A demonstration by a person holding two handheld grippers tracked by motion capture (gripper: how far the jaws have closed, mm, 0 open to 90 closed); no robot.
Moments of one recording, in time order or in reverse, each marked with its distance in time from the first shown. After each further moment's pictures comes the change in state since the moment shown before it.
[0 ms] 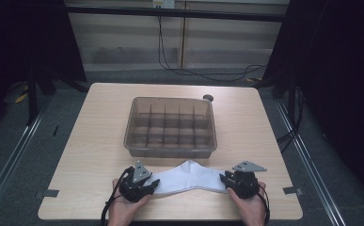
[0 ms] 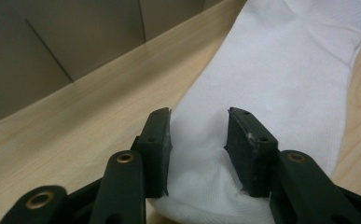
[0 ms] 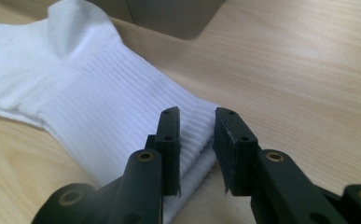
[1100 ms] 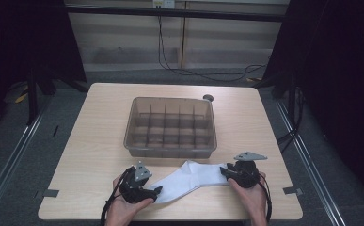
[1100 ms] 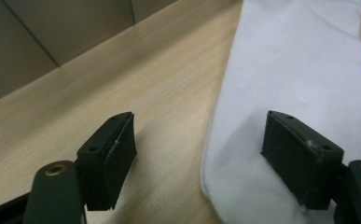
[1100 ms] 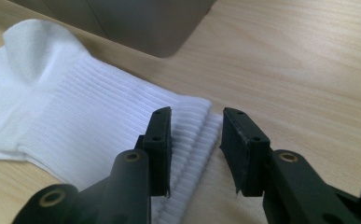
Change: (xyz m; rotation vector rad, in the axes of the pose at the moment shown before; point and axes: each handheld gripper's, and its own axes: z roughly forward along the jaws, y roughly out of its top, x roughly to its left) left arm -0.003 0.003 -0.001 0.080 -0.024 0.009; right arm -0.022 0.017 0.013 0.016 0.028 0.011
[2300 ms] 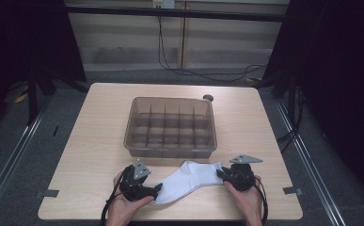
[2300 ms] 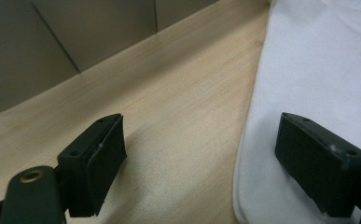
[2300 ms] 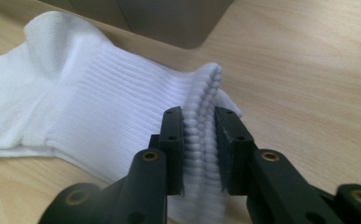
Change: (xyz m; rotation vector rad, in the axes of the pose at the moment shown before) left arm 0.007 -0.002 0.008 -0.057 0.056 -0.030; right arm 0.014 -0.005 0.006 0.008 0.032 0.016
